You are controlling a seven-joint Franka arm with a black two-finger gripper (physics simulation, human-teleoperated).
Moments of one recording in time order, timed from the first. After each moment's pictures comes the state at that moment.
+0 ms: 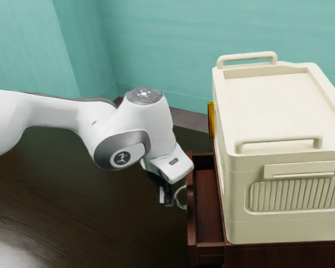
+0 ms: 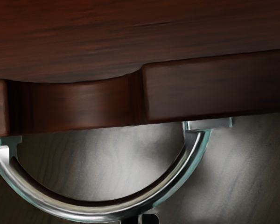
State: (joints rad) arm -0.59 -0.04 0.07 -2.21 0.08 2.26 0.61
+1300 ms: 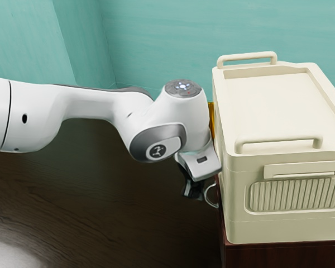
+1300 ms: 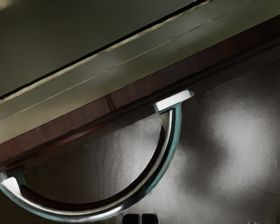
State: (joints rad) arm -0.55 0.14 -0.04 -1.96 0.11 2.20 0.87
